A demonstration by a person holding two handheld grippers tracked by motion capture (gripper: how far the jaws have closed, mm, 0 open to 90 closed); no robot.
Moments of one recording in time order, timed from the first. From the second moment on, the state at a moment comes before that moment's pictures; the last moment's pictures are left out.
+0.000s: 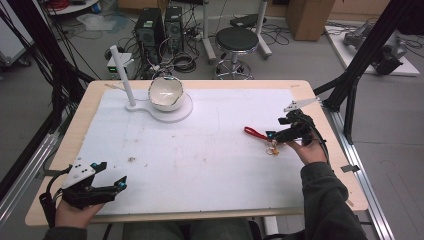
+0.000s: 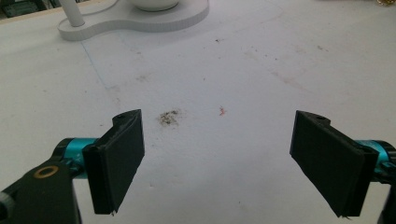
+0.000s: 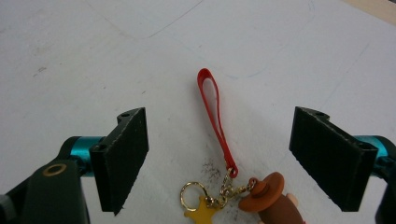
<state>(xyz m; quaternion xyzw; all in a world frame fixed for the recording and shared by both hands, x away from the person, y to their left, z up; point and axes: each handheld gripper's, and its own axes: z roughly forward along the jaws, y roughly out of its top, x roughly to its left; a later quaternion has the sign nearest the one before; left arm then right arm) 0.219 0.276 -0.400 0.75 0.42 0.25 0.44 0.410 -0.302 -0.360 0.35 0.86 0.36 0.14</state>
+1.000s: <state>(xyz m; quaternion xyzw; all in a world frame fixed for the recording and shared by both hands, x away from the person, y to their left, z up) 0.221 0.277 -0.401 0.75 0.42 0.25 0.44 0.451 -0.273 -0.402 0.32 0.91 0.25 0.10</state>
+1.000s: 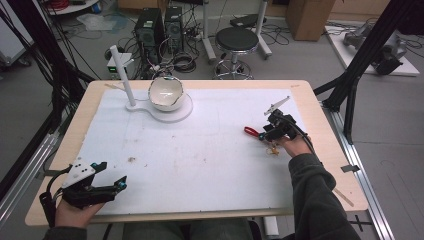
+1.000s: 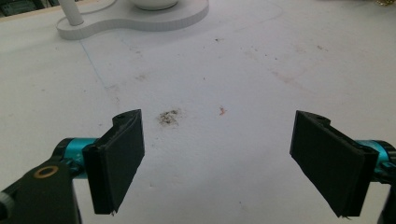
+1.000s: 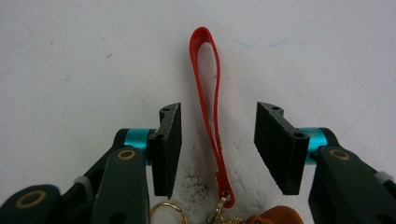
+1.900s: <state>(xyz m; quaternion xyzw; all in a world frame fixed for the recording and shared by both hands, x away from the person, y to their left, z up) 0.221 0.278 -0.401 0.75 0.42 0.25 0.45 0.453 -0.262 -0.414 0.28 0.93 0.20 0.10</state>
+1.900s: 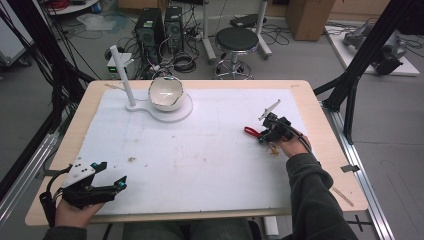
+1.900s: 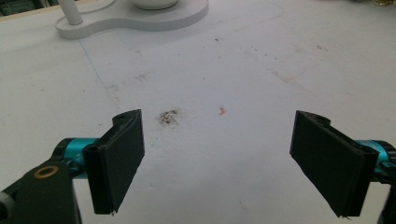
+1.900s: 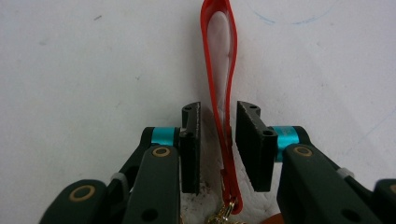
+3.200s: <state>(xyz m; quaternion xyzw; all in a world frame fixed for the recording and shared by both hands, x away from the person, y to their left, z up) 0.221 0.277 -0.400 0.75 0.42 0.25 0.45 0.447 -0.267 -0.396 0.31 0.91 0.26 0.09</state>
